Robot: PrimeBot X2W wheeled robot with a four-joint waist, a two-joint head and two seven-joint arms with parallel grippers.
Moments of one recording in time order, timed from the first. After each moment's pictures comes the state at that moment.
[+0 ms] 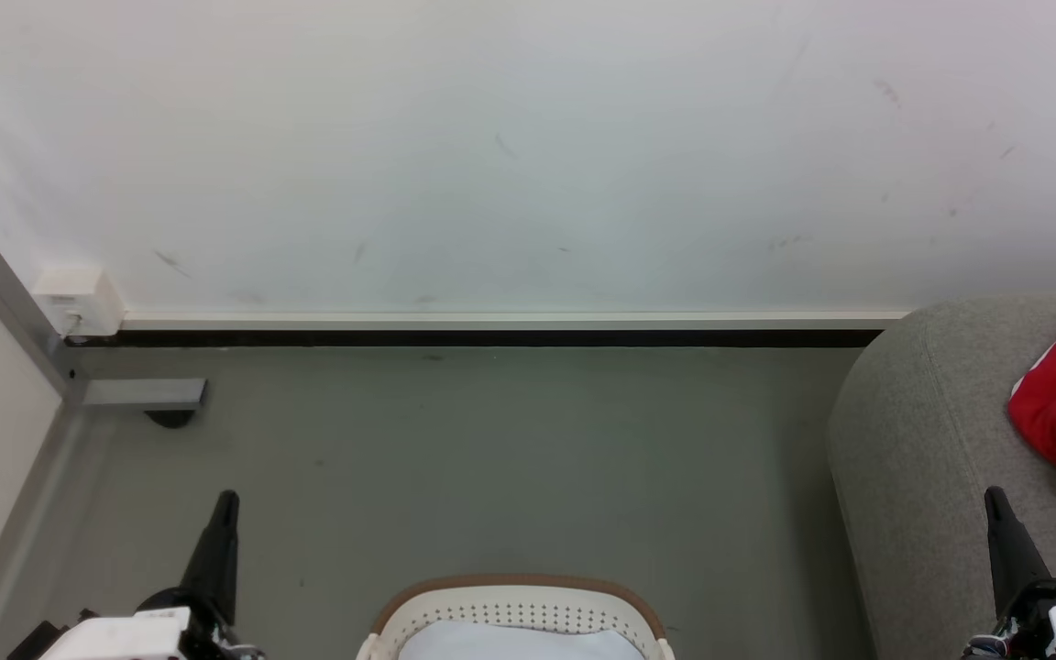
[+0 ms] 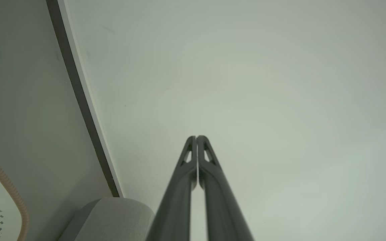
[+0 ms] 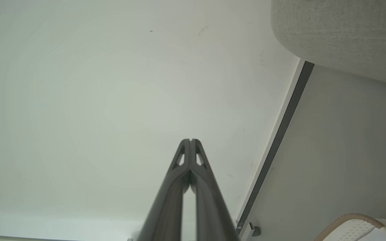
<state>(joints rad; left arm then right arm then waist) -0.10 0.05 0.11 0.25 -1.61 -0.13 0.11 -0.10 -0.06 -0.10 0.24 1.62 0.13 0.11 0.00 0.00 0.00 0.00</state>
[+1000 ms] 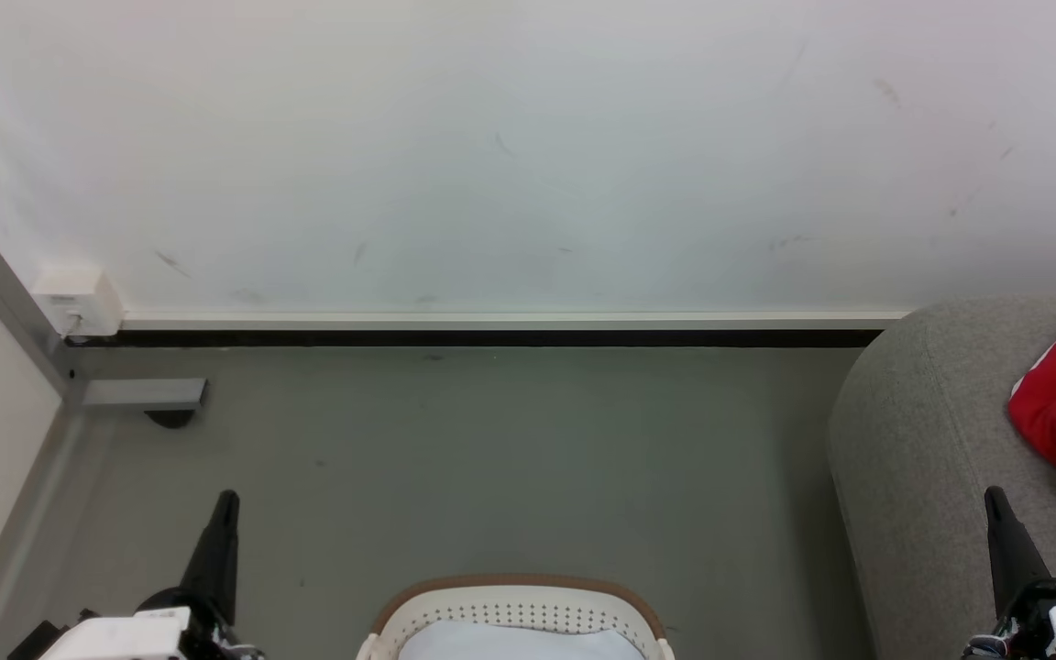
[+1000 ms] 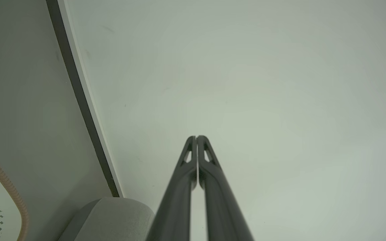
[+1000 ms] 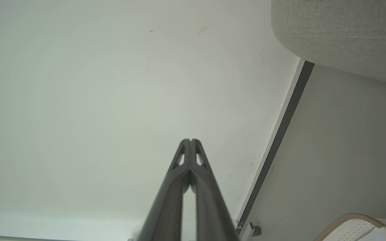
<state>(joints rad) -0.10 0.05 0.11 0.25 -1.61 -0.13 0.11 -0.10 -0.06 -0.11 0.24 1.62 0.13 0.11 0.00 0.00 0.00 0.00</state>
